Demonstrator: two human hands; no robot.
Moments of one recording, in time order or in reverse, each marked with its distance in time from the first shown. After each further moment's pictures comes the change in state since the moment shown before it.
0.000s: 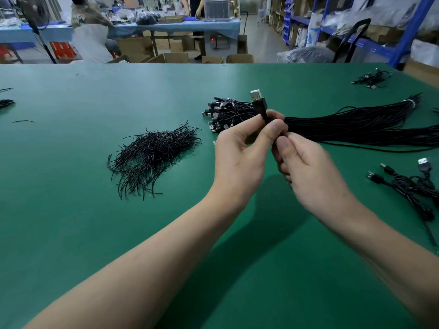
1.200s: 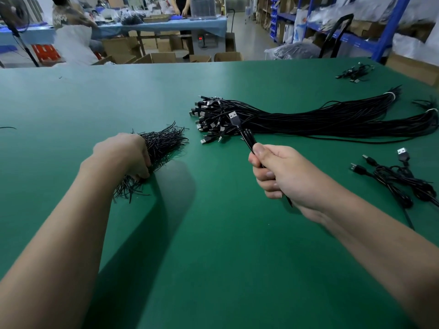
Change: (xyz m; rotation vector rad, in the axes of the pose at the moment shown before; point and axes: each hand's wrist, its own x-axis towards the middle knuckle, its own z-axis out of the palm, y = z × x) left_hand 0.063 0.016 -0.160 1.633 -0.258 -0.699; right_hand -0.003 -0.007 -0.003 0.315 -0.261 0.391
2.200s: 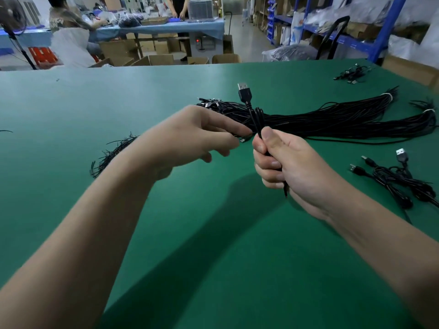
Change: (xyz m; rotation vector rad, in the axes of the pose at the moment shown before) left_hand -0.075 0.082 -0.026 -0.834 -0.120 0.680; right_hand 0.001 -0.005 -0.005 0.192 -0.050 -0.196
